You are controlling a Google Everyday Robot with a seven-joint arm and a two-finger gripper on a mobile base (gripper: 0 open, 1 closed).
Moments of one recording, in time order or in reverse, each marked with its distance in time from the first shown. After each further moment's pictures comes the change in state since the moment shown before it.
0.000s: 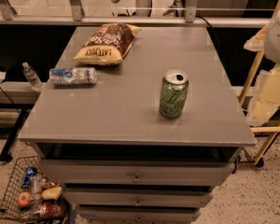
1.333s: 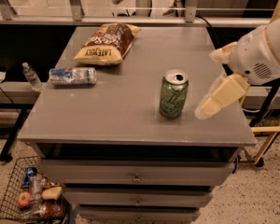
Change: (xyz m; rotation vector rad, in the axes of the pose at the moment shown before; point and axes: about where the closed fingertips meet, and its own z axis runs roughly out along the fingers) arm -0.063 -0.014 0.058 -0.041 -0.435 0.142
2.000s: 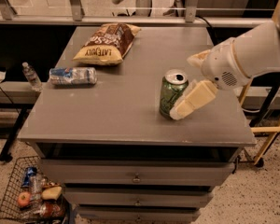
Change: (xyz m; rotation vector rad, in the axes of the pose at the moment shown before) arm -0.022 -0.001 0.051 -0.018 -0.093 0.003
